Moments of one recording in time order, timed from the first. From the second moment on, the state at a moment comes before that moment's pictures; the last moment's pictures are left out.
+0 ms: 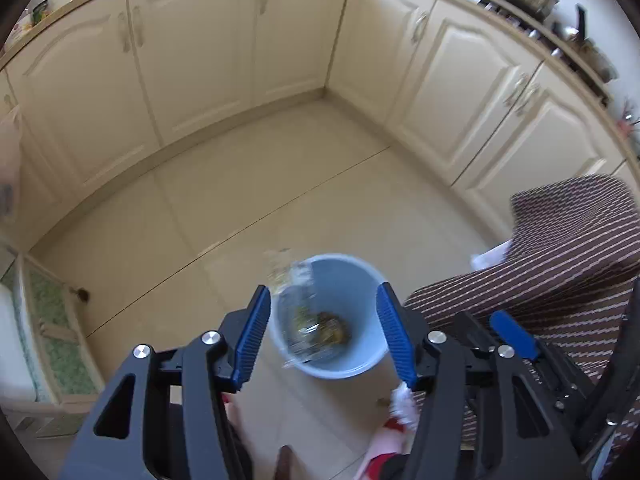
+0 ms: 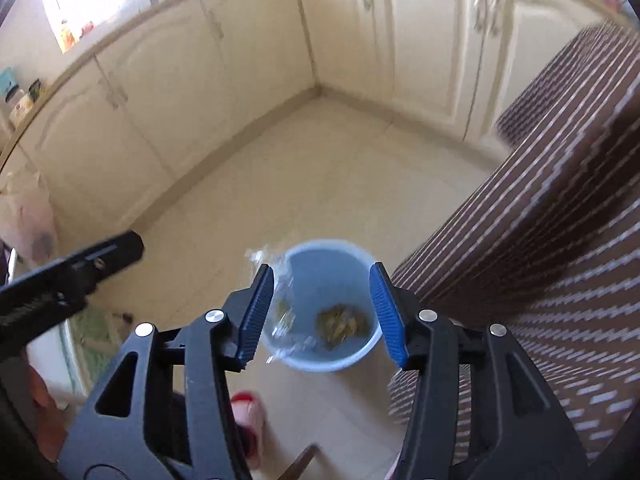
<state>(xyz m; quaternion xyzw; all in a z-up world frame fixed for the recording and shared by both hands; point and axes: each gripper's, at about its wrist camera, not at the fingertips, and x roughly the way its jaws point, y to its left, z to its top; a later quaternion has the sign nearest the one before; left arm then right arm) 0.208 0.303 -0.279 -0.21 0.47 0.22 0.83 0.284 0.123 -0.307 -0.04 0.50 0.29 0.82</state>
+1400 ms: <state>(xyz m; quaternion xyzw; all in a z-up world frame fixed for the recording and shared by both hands) 0.254 0.363 -0.460 -0.25 0.59 0.27 0.72 0.324 0.176 -0.471 -0.08 0.60 0.24 0.76</state>
